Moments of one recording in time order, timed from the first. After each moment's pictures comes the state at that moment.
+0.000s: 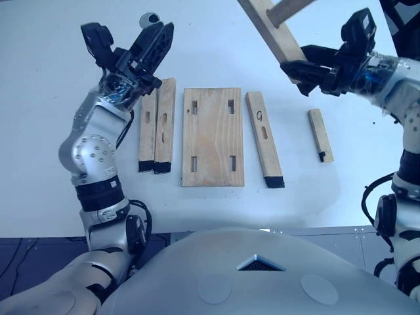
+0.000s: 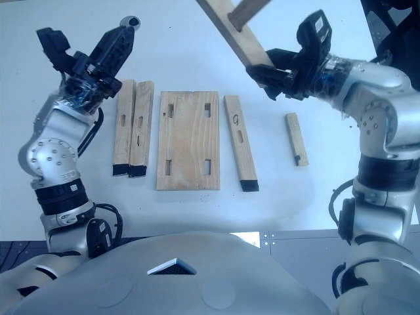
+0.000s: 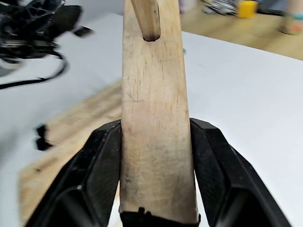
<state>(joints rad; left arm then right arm) -0.21 0.27 0.28 -0.28 -0.94 0.70 -0.65 -0.46 -0.64 -0.07 -0.13 0.65 0.93 0.96</state>
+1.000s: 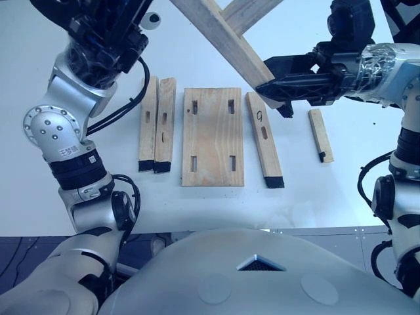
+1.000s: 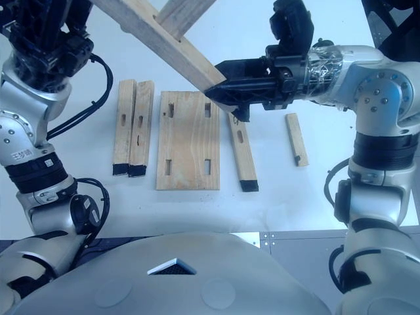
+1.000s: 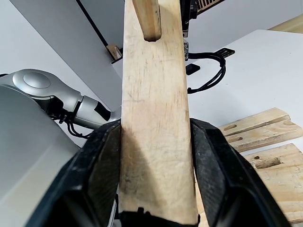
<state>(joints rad) -0.39 0.32 0.32 -0.17 -1.44 0.85 -0.76 -0.57 -0.60 0.01 -0.12 0.93 1.09 1.20</state>
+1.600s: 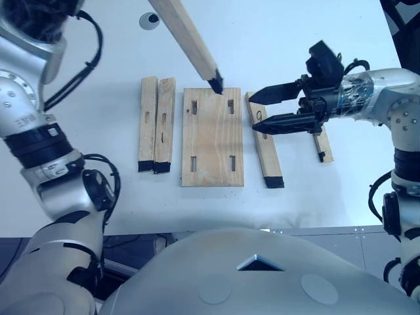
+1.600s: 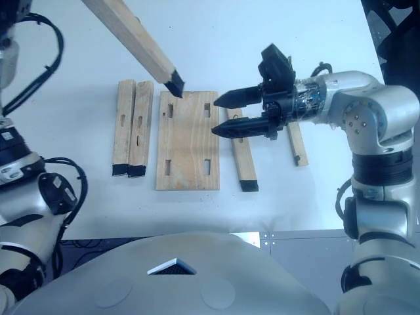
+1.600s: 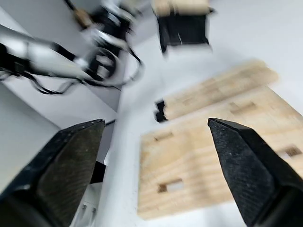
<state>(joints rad) -0.56 0.51 0.42 0.04 -1.30 0.79 -0.80 -0.43 -0.69 0.15 -0.15 0.72 0.94 1.19</state>
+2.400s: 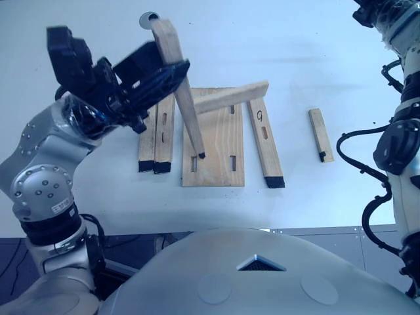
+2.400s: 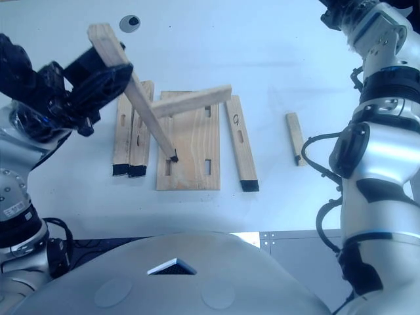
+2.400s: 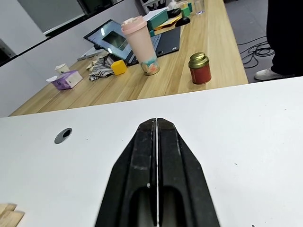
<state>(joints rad) 0.02 0.56 0.30 -0.60 -1.14 0.73 -0.70 -0.97 -0.52 -0.22 0.99 0.38 0.47 0.59</state>
